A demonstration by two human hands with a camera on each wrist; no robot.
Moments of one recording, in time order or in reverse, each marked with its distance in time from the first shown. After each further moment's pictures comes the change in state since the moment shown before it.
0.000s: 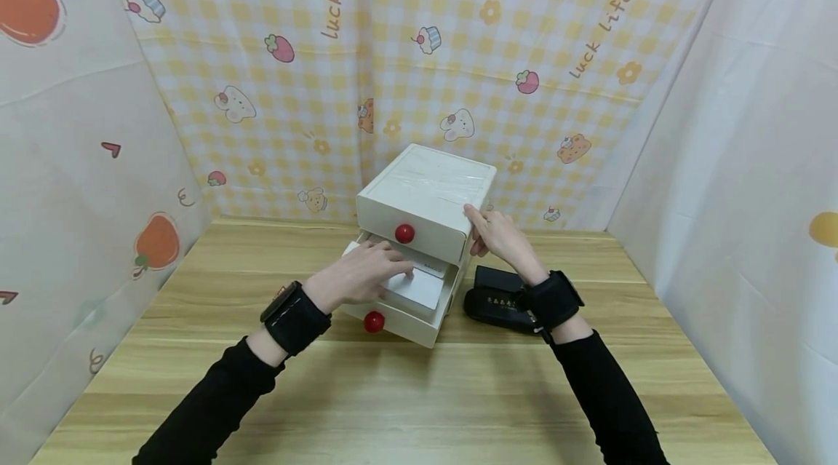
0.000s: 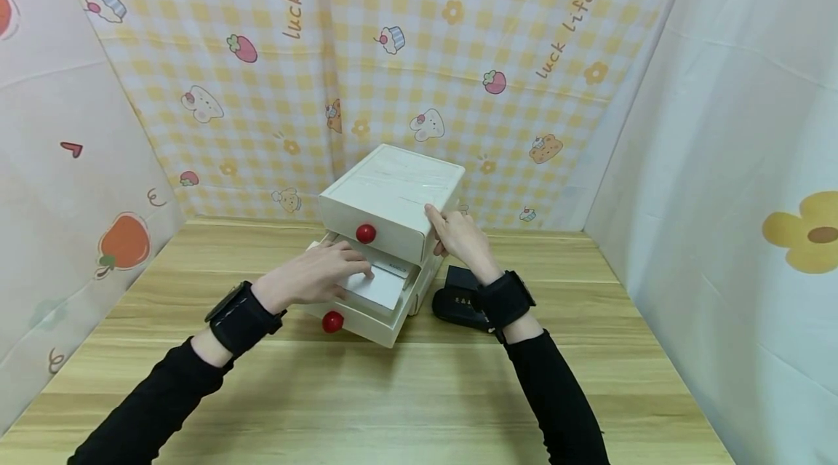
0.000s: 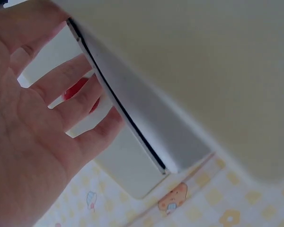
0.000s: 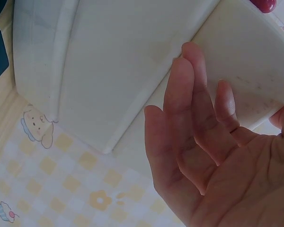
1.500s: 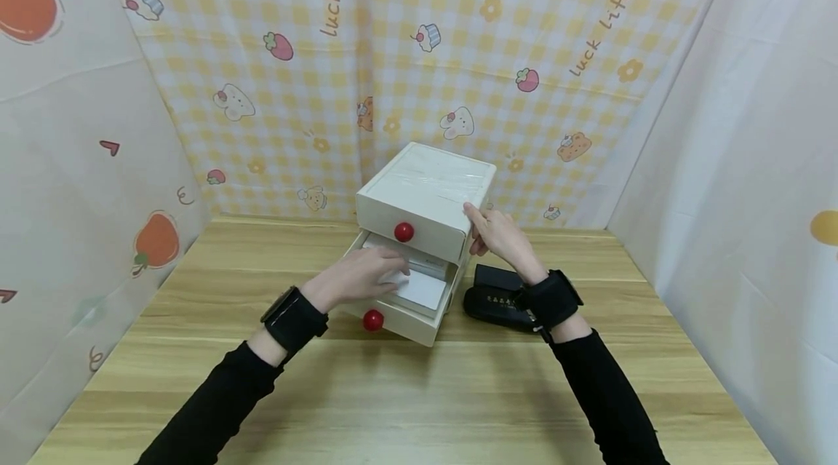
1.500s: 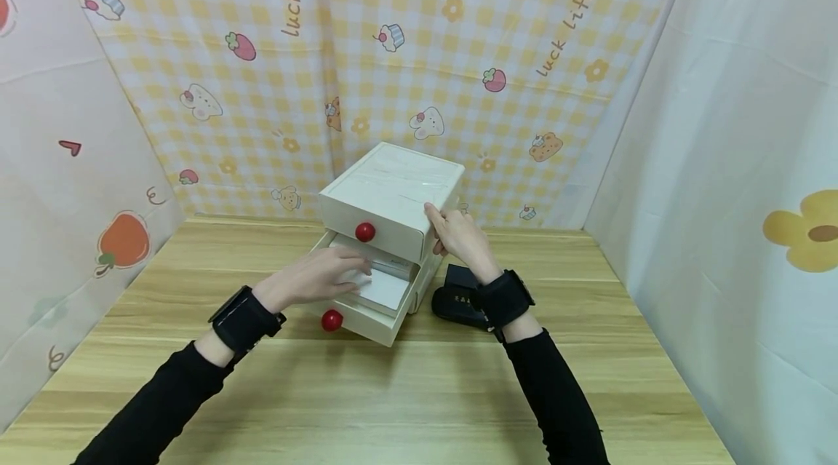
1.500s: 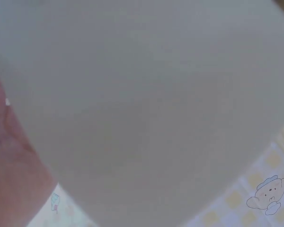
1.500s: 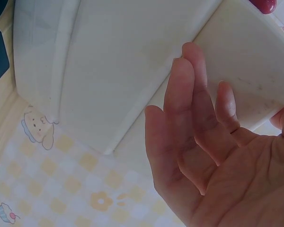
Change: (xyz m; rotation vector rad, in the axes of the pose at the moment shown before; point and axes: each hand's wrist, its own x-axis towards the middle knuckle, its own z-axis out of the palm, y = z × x) left_hand 0.002 -0.011 0.023 -0.155 0.088 -0.028; right_hand 0.000 0.002 0.001 0.011 -0.005 -0.012
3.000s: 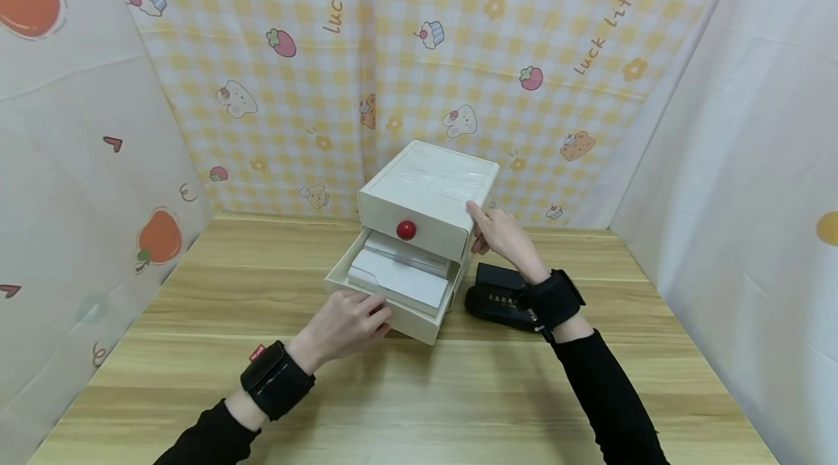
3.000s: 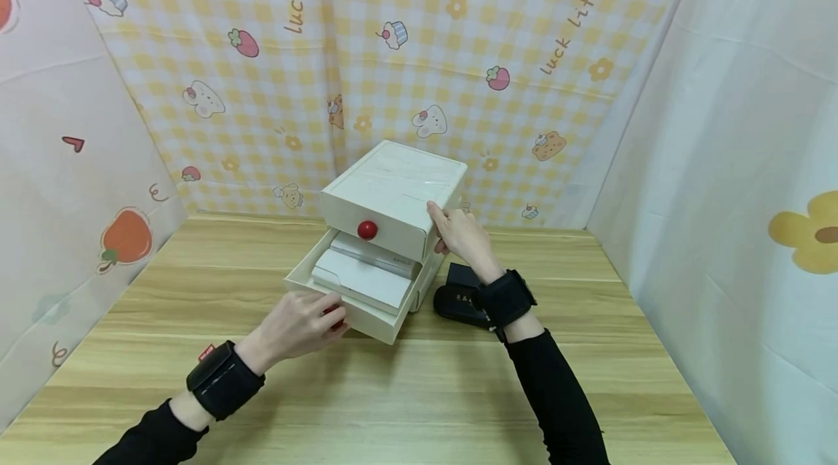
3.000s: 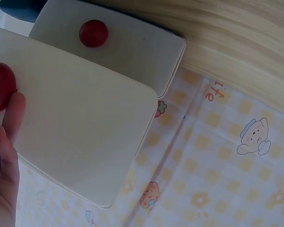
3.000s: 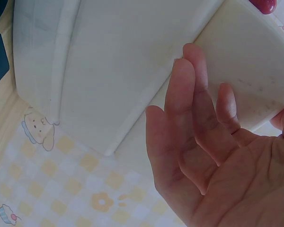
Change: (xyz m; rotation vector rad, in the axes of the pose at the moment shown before) left_hand -0.053 0.024 0.041 0.504 0.548 0.290; right_hand 0.000 0.001 0.001 0.030 -0.012 0.006
